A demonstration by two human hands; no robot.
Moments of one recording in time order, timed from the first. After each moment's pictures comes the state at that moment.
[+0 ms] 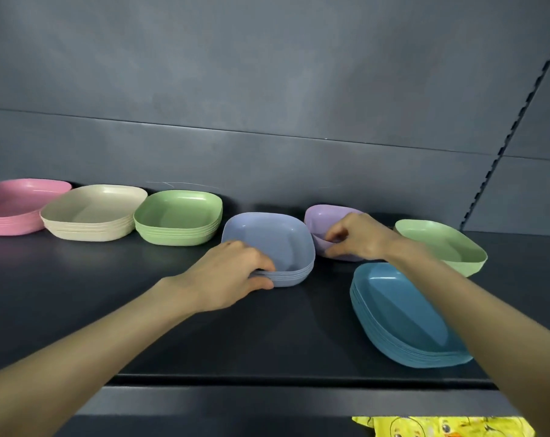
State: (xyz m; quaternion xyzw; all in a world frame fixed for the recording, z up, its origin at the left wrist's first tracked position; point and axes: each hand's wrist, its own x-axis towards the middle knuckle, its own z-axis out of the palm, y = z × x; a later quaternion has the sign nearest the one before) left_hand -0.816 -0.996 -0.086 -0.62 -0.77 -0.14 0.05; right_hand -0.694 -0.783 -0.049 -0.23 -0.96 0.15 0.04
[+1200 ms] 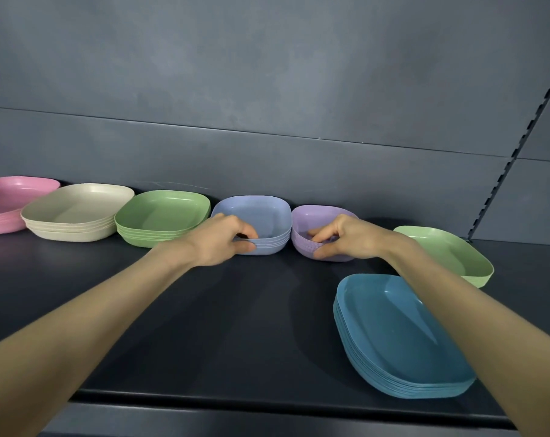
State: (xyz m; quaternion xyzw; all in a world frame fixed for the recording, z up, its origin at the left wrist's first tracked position) left_hand -0.866 -0.944 -0.083 -0.53 -0.82 -0.22 -0.05; right_hand -0.712 -0.734 -0.059 -0.12 -0.96 0.25 -0.04
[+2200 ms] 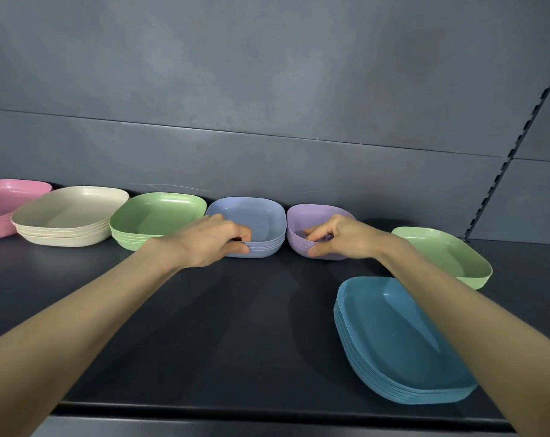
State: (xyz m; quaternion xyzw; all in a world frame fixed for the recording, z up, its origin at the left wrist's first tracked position) left_hand -0.873 -0.950 -0.074 -0.57 -0.81 -0.11 -0.01; right_hand -0.722 -0.728 -0.067 -0.14 -0.96 0.25 -0.02
